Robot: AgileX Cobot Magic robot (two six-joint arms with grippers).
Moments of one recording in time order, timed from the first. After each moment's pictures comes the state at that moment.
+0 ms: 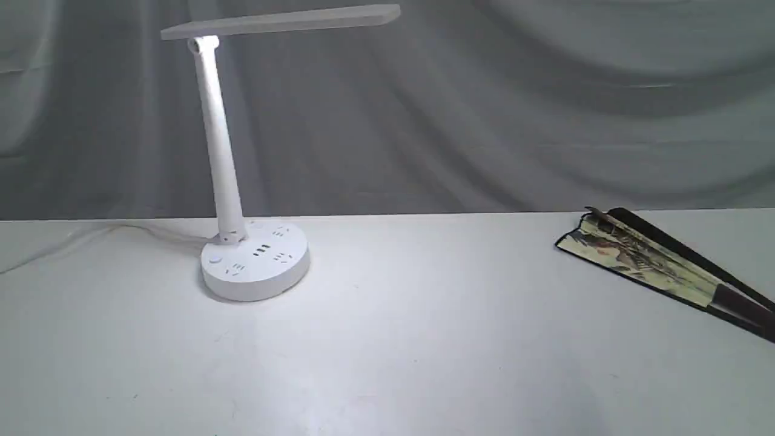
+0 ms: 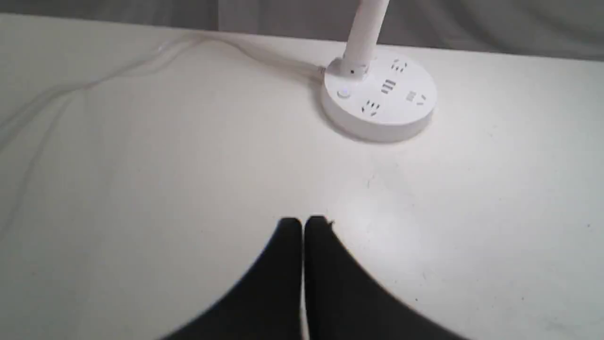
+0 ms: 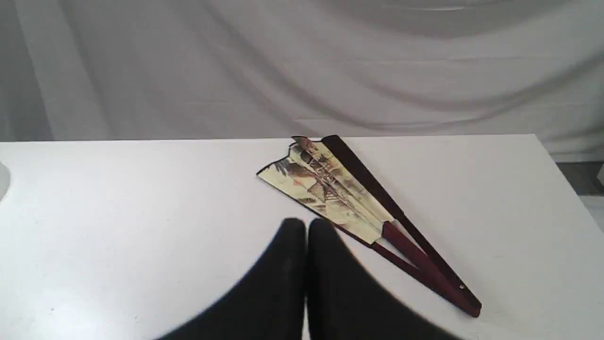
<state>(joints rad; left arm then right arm) 0.00 0.82 -0.70 -0.09 0.55 -0.03 -0.21 0.69 -0.72 0.07 0.47 -0.06</state>
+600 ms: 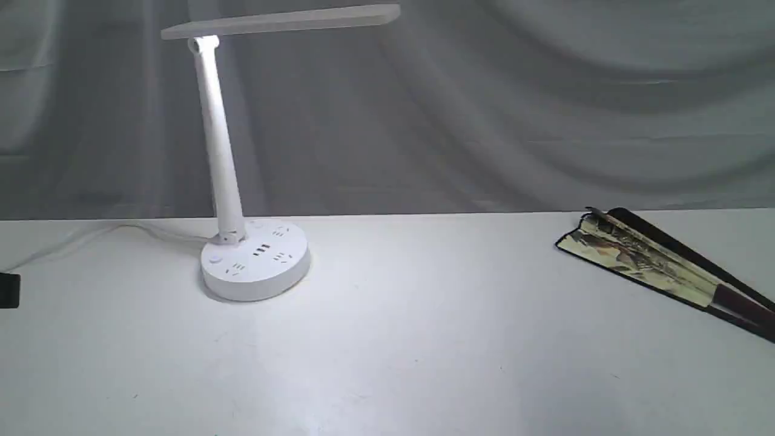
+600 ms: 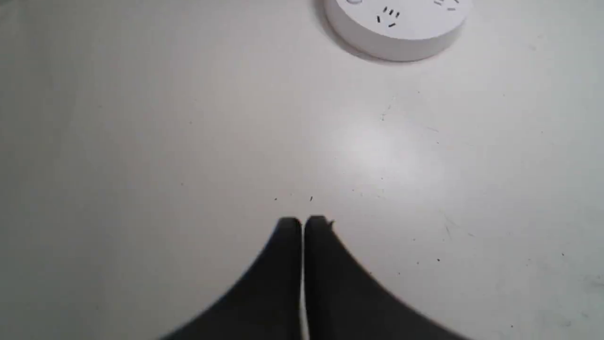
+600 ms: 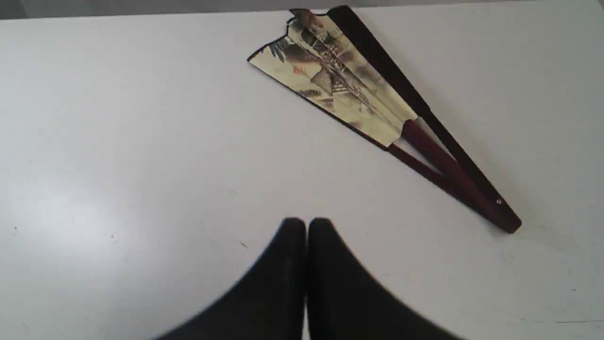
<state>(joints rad) 0.00 1.14 -0.78 -0.14 0.52 0.04 -0.21 1.06 -0.81 0.08 0.50 -0.07</state>
